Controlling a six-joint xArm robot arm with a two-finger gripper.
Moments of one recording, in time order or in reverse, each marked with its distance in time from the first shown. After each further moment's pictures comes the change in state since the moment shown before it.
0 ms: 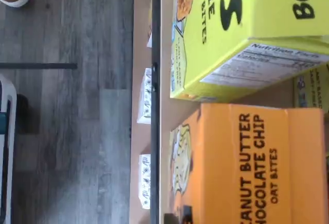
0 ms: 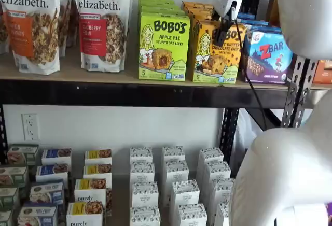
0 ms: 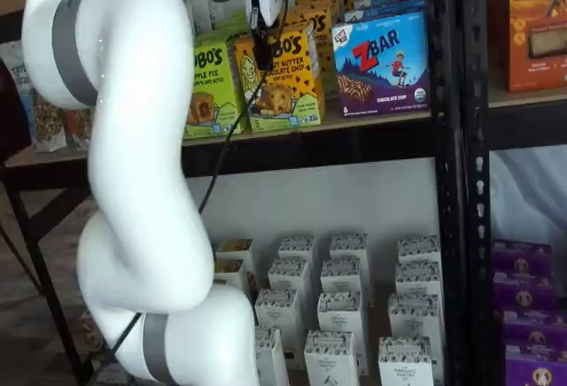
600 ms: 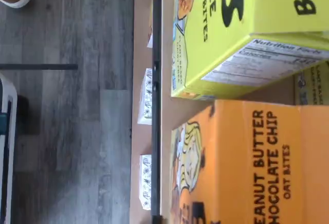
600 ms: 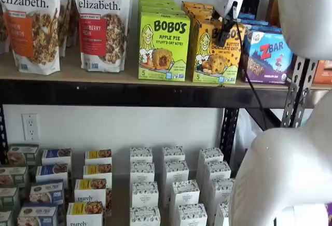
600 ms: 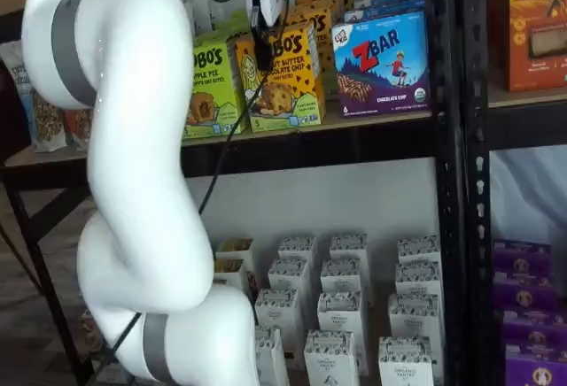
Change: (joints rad) arm -0.009 -0.004 0.006 0.007 -0.002 -0.008
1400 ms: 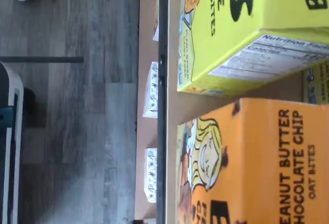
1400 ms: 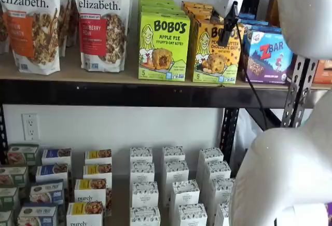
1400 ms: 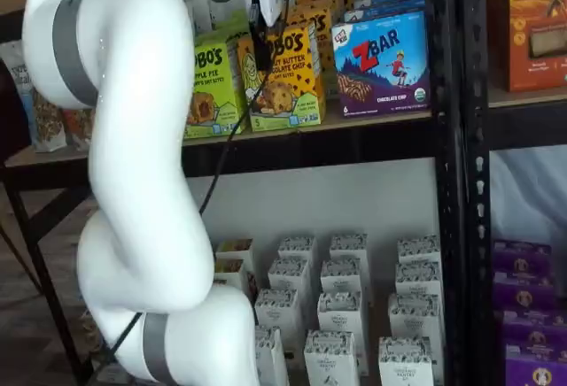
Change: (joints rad) arm 0.011 0.005 -0.008 -0.024 0.016 0.008
